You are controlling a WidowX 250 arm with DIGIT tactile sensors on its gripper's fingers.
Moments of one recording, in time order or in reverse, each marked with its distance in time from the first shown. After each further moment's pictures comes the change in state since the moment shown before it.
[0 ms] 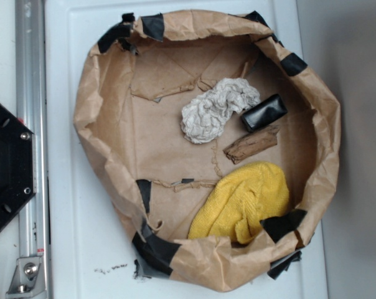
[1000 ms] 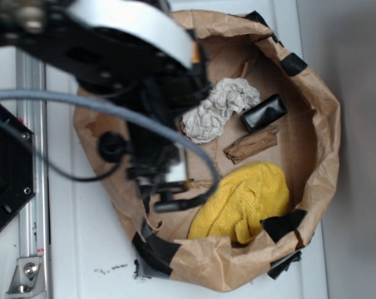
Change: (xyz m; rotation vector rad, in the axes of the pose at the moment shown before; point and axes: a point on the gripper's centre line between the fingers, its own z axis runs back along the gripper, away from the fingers) arm 0.117 0.034 -0.097 -0.106 -0.164 0.041
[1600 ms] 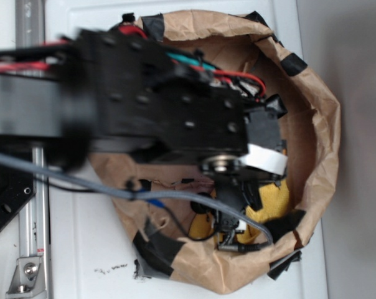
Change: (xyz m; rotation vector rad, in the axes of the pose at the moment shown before) arm 0.017 -0.029 -0.112 -0.005 0.099 -0.151
